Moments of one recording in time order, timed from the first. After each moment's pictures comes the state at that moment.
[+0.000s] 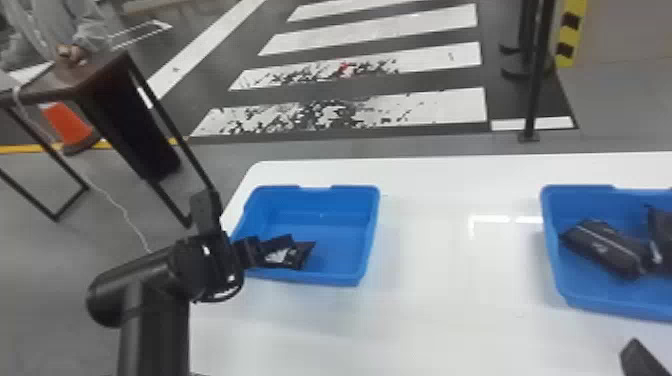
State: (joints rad) left arm -0.11 0.19 0.46 -1.66 0.25 1.15 -0.22; right arm 0.84 -0.06 -0.09 -2.31 -0.36 0.22 0.41
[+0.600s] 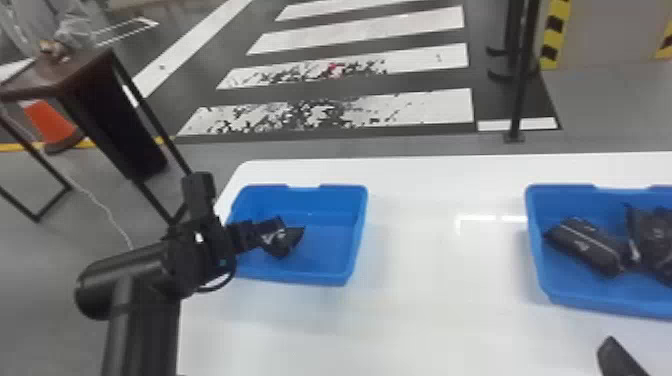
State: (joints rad) left arm -0.10 0.22 0.39 -1.71 0.25 1.02 -0.26; right arm 0.83 -0.06 -0.09 -2.30 -0.37 0.23 0.41
